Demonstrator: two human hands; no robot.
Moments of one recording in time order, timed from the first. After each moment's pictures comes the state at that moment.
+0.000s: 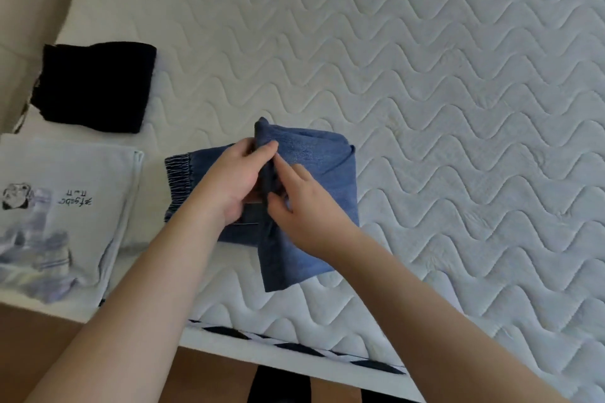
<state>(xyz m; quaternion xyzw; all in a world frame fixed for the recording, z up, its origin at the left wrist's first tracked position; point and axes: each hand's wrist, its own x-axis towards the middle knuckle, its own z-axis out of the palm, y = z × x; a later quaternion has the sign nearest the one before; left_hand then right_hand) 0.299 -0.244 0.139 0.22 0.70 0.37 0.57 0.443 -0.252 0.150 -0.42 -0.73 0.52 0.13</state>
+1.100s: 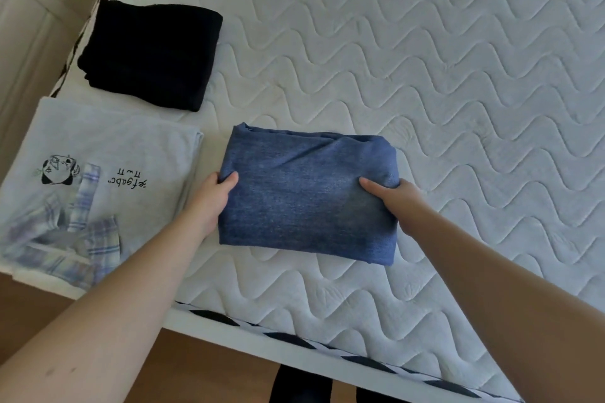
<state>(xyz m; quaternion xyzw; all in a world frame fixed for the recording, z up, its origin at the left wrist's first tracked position) 0.074 -0.329 -0.015 0.09 0.78 0.32 0.53 0.401 -0.217 -0.001 -0.72 -0.40 0.57 0.02</state>
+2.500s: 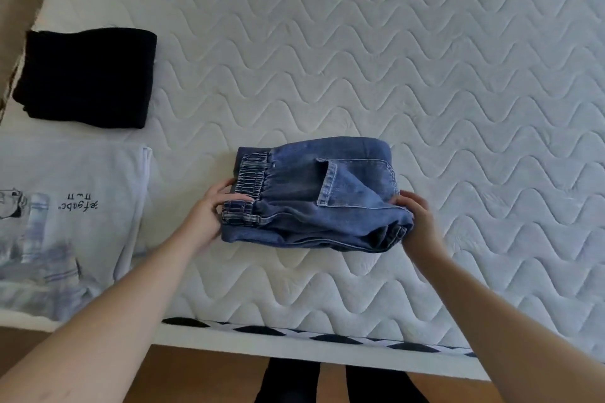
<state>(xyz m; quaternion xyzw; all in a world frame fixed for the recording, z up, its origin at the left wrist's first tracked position) 0.168 -0.328 0.026 0.28 0.71 0.31 0.57 0.547 -0.298 0.004 -0.67 -0.57 0.43 0.18</state>
